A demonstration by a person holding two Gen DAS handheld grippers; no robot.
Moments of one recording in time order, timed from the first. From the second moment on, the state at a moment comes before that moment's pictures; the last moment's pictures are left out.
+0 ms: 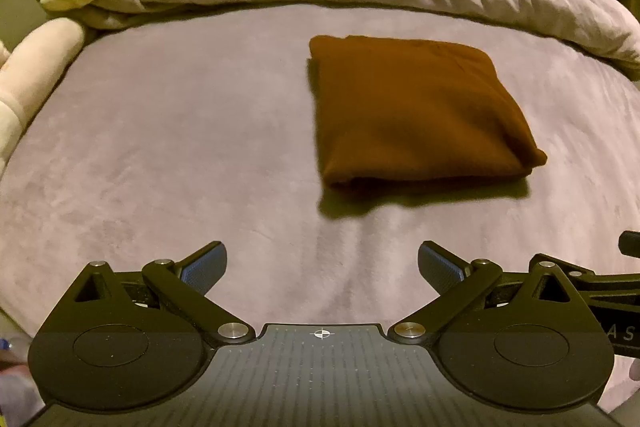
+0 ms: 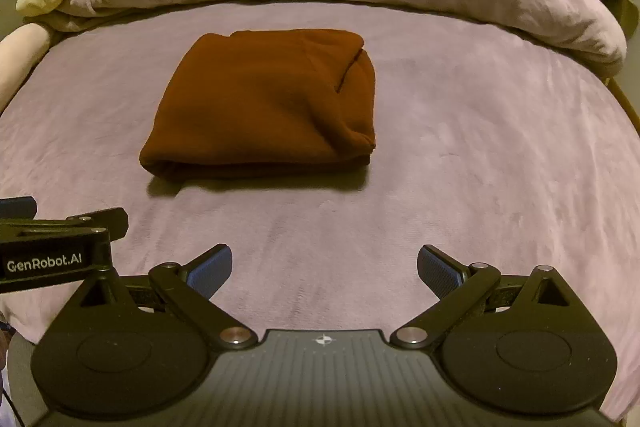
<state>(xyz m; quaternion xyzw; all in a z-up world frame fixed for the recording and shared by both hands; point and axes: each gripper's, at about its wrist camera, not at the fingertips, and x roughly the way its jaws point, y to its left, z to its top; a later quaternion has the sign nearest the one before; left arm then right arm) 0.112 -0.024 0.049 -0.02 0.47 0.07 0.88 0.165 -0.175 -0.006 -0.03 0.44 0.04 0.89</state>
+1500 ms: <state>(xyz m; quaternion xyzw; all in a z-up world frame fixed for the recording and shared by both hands) 0.109 -0.022 0.049 -0.02 0.47 0.06 0.88 0.162 -0.177 -0.004 -0.03 0.43 0.03 0.90</state>
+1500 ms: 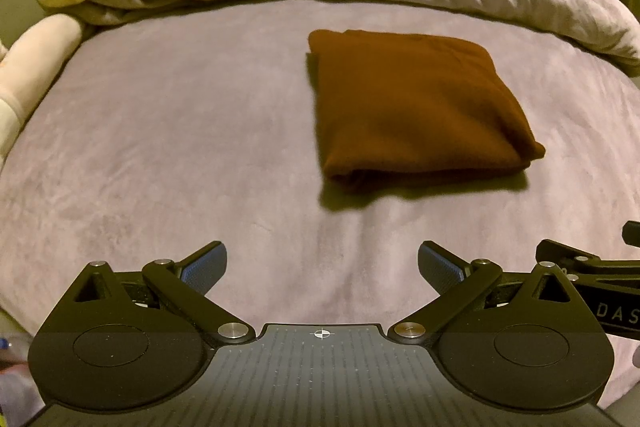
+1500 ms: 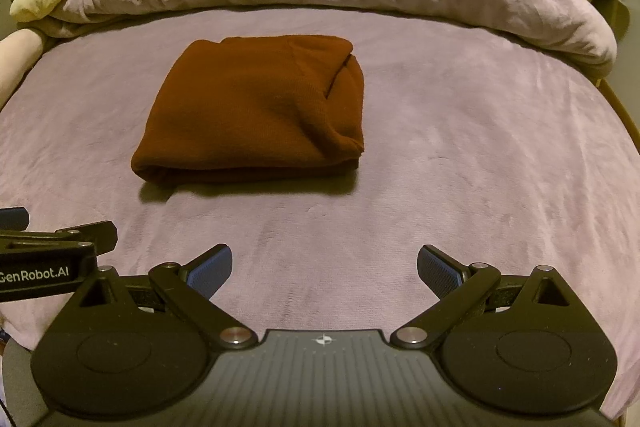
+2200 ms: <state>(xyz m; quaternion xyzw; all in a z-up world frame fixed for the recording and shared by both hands) 0.108 -0.028 0.048 -0.02 0.47 0.05 0.88 0.161 -0.182 -0.004 -0.03 0.43 0.03 0.90</state>
